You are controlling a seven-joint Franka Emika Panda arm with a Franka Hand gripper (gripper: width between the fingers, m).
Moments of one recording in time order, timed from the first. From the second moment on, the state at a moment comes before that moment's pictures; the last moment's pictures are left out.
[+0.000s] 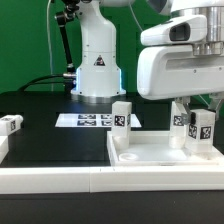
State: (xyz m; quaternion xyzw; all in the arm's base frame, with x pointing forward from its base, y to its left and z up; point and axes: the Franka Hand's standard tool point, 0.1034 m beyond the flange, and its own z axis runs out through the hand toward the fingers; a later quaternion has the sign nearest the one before) arm 0.614 0.119 0.086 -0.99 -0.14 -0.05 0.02
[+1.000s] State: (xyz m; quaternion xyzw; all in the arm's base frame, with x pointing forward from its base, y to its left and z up) arm 0.612 0.117 0.084 -0.94 0.33 -0.05 0.06
